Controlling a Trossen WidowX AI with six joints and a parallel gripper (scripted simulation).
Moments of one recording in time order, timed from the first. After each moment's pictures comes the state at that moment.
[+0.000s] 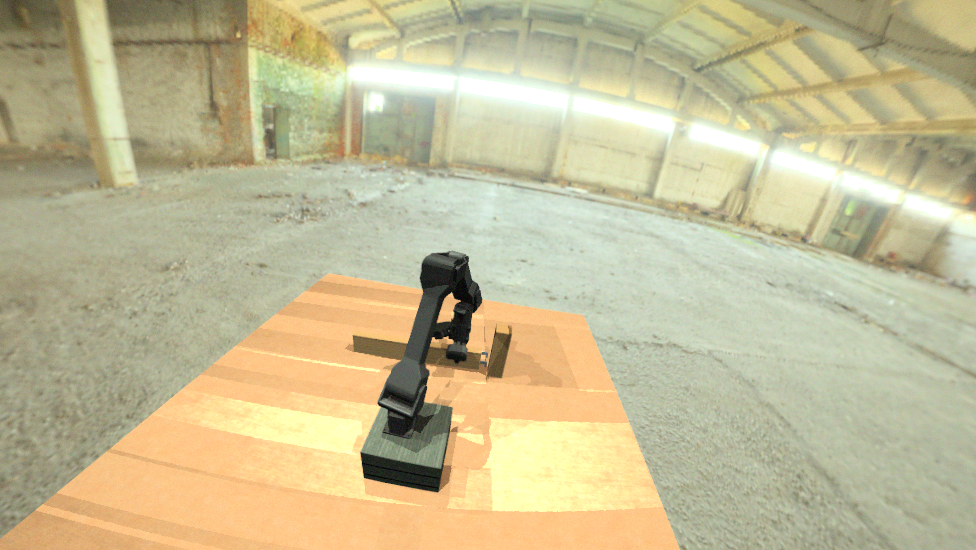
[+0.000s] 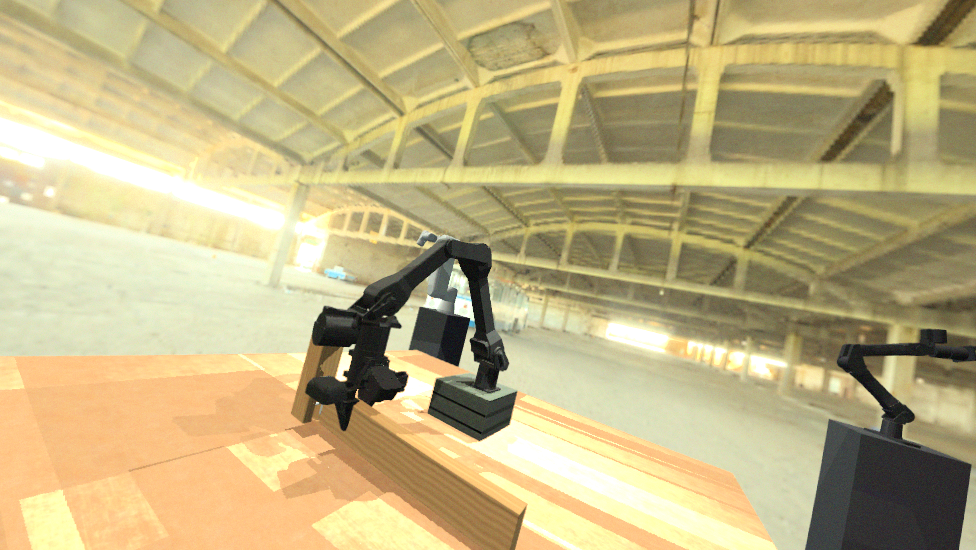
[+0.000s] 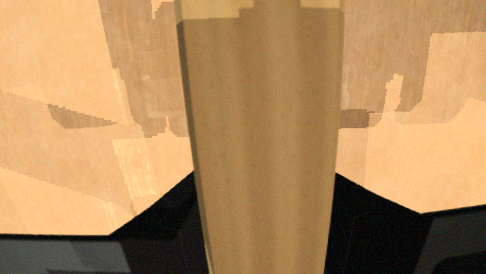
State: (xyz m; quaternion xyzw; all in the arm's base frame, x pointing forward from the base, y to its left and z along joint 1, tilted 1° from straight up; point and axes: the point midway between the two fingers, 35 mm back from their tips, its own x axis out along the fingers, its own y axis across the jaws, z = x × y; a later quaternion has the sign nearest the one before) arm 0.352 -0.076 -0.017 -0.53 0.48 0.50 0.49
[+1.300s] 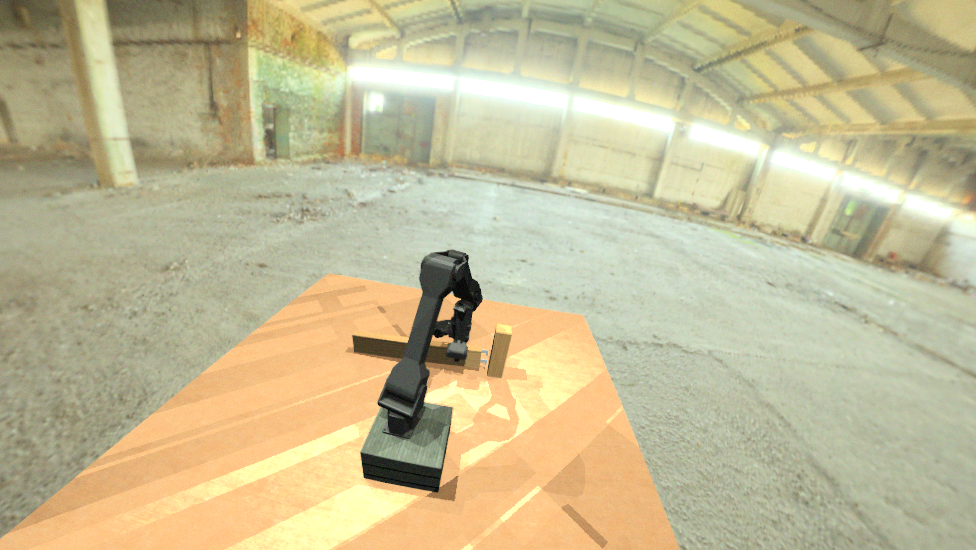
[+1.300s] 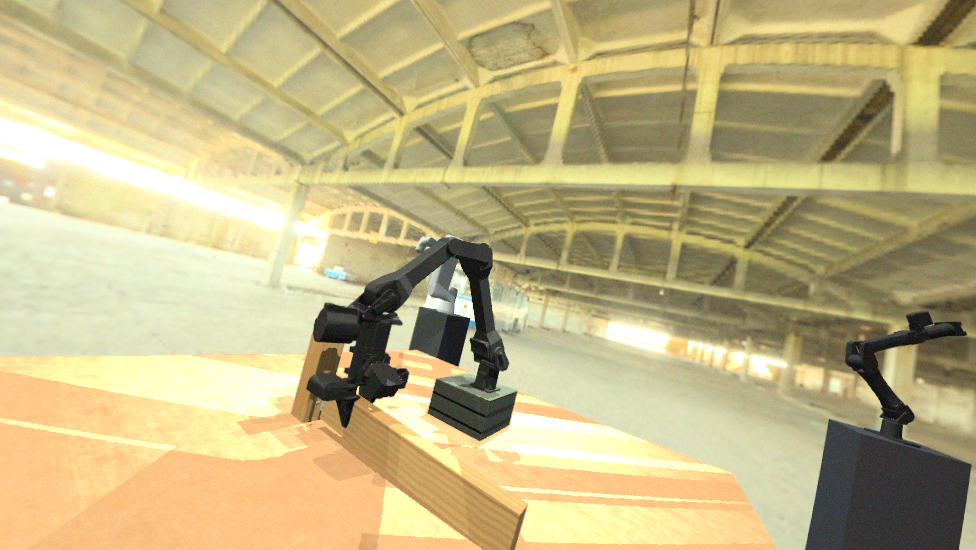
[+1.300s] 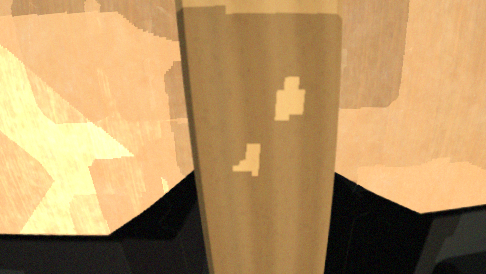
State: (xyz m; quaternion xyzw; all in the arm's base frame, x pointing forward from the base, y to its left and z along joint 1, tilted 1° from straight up) arm 0.352 -0.076 -0.010 -0.53 0.48 0.50 0.49
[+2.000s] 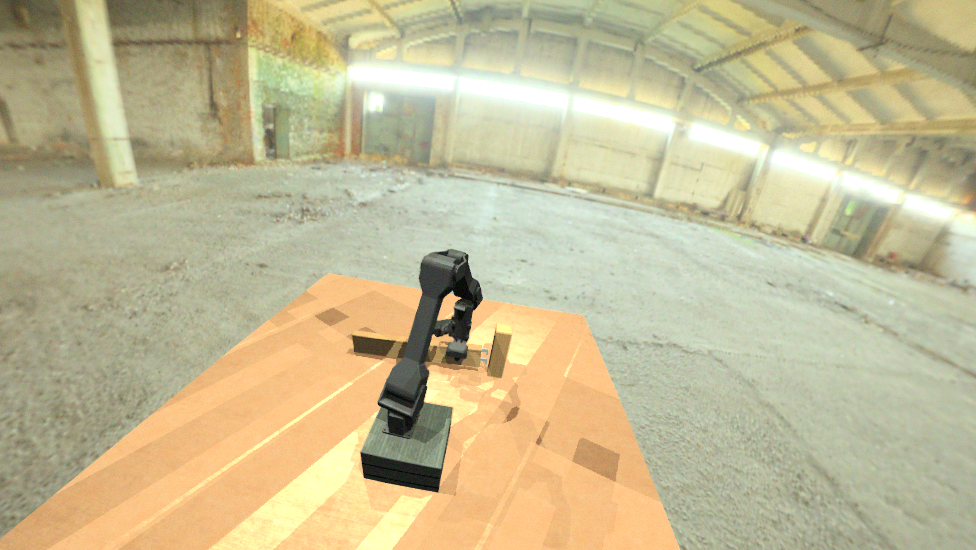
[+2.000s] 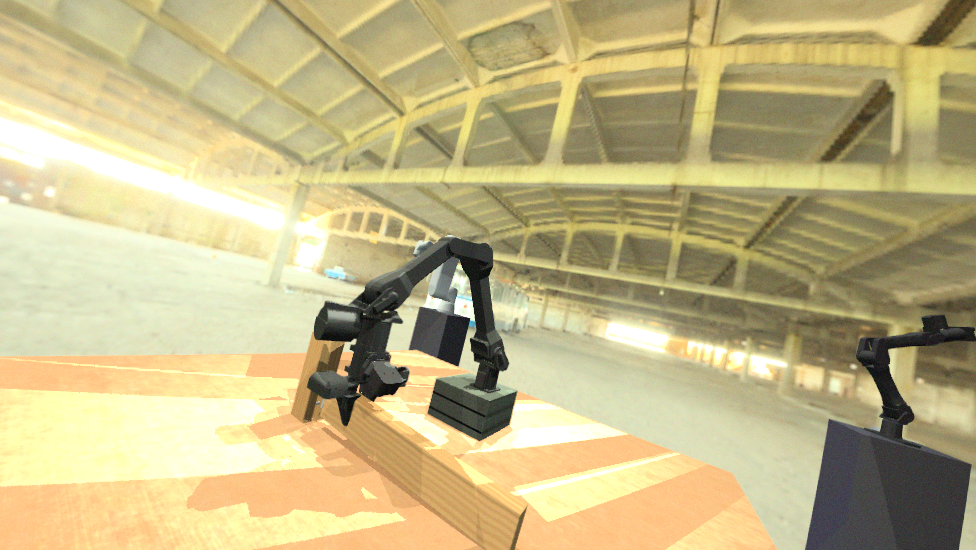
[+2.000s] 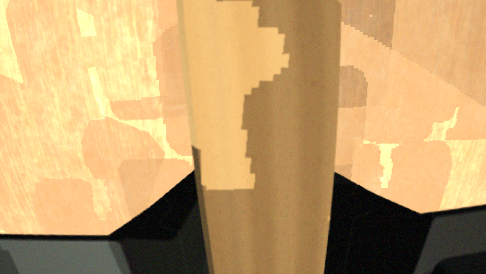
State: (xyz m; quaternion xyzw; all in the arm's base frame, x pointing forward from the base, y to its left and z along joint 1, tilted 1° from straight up) arm 0.352 -0.076 -0.007 -0.53 0.48 0.50 0.49
